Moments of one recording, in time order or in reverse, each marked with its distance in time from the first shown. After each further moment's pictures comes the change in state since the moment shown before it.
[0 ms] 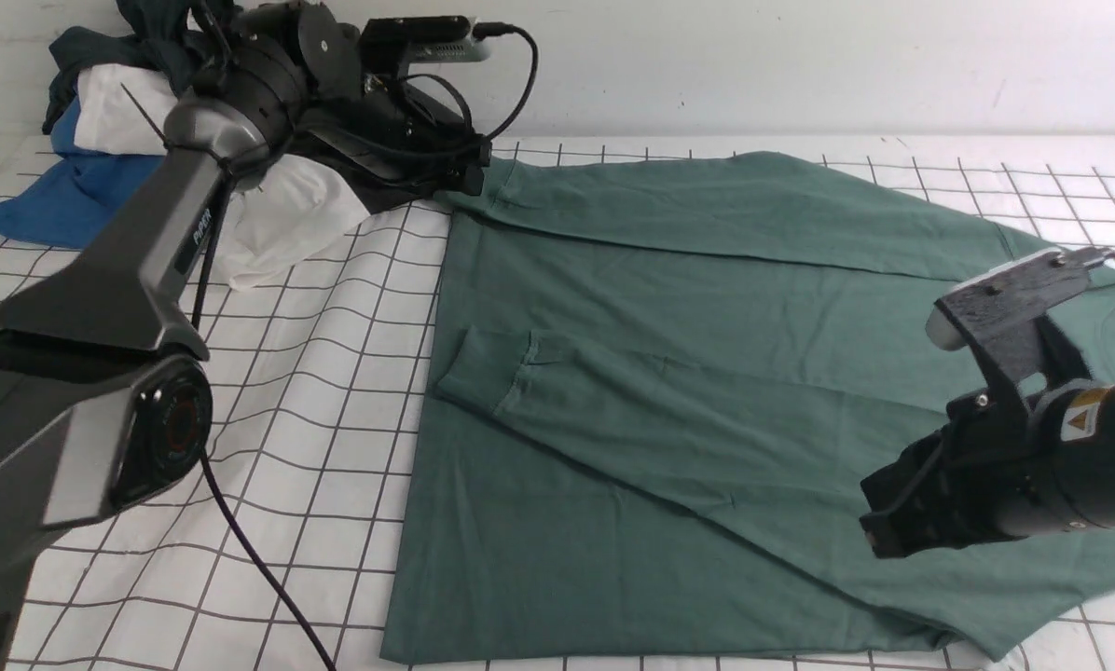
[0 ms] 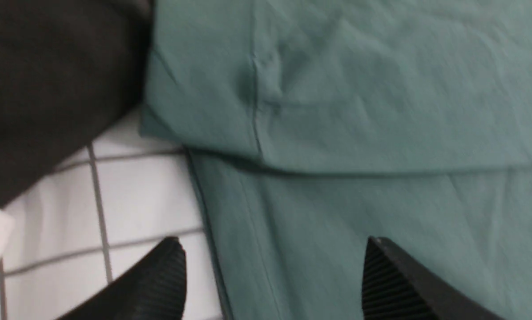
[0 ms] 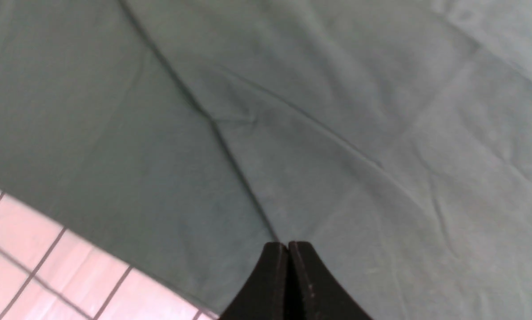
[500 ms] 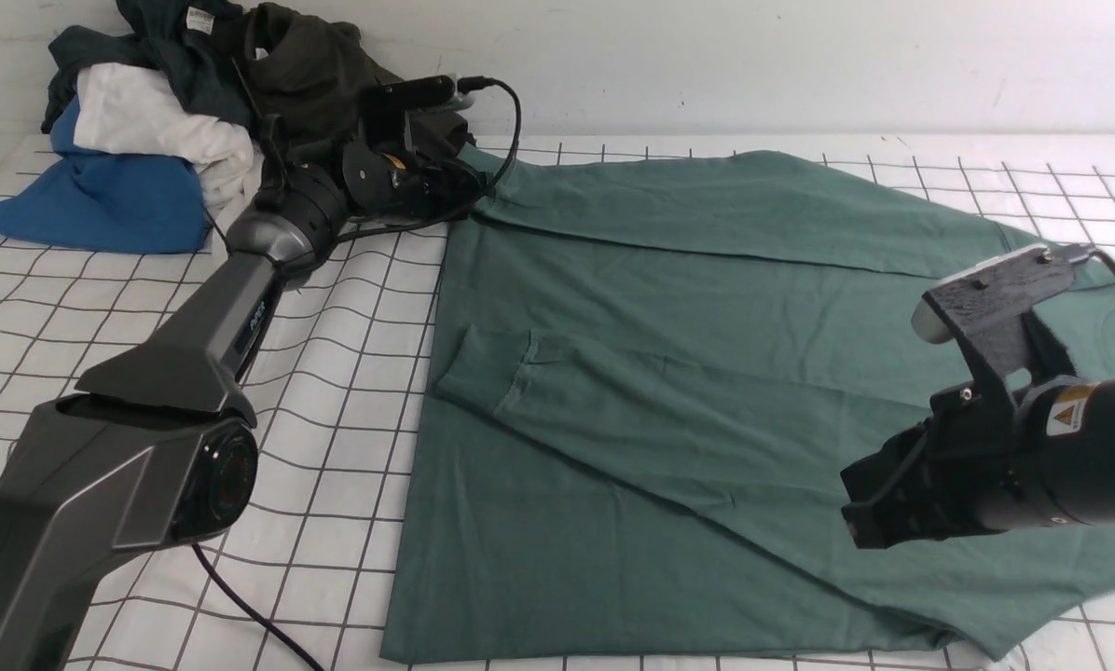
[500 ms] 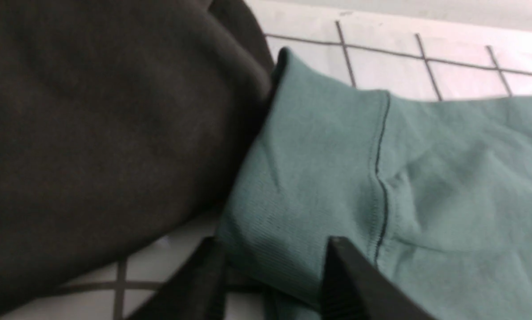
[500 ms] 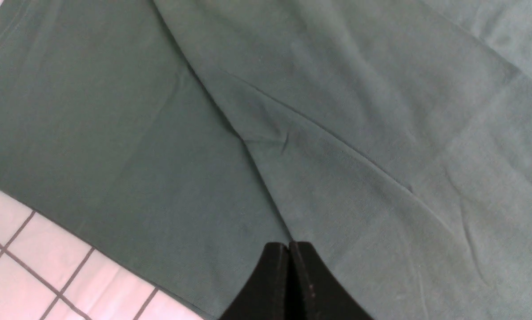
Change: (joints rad) right arm 0.013 0.003 0.000 0.054 -0.041 -0.012; left arm -0.002 0.203 -0.041 -0.017 -0.410 -0.090
